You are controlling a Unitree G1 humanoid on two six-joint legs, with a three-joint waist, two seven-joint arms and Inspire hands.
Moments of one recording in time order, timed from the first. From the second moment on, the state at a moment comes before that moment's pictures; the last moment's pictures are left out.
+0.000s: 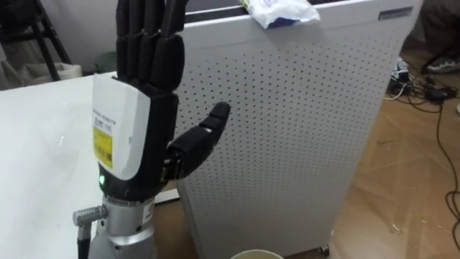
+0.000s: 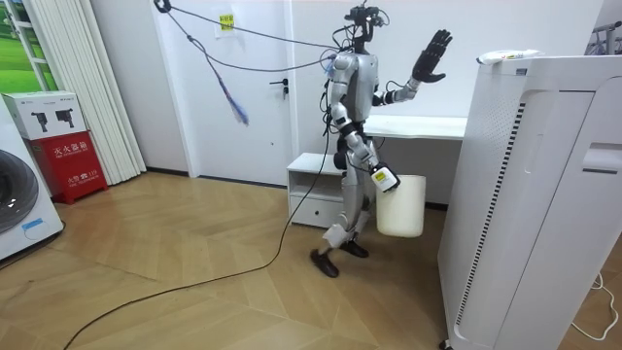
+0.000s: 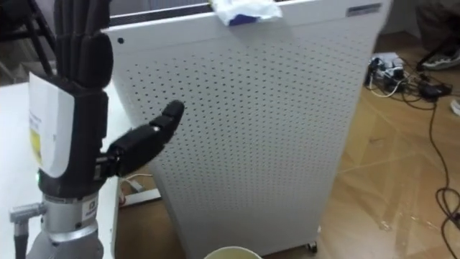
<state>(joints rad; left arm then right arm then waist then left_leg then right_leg) -0.16 0.30 -0.20 -0.20 0.90 -0.40 0.76 0.04 -0.26 0.25 0.82 0.13 -0.14 0.05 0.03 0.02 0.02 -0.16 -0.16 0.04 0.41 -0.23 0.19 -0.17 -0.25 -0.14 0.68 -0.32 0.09</state>
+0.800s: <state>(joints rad) -0.17 0.34 -0.30 -0.28 0.91 -0.32 0.66 0.00 -0.23 0.27 0.81 0.11 -0.13 0.06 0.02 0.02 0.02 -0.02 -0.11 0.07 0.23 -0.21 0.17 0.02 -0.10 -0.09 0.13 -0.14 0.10</state>
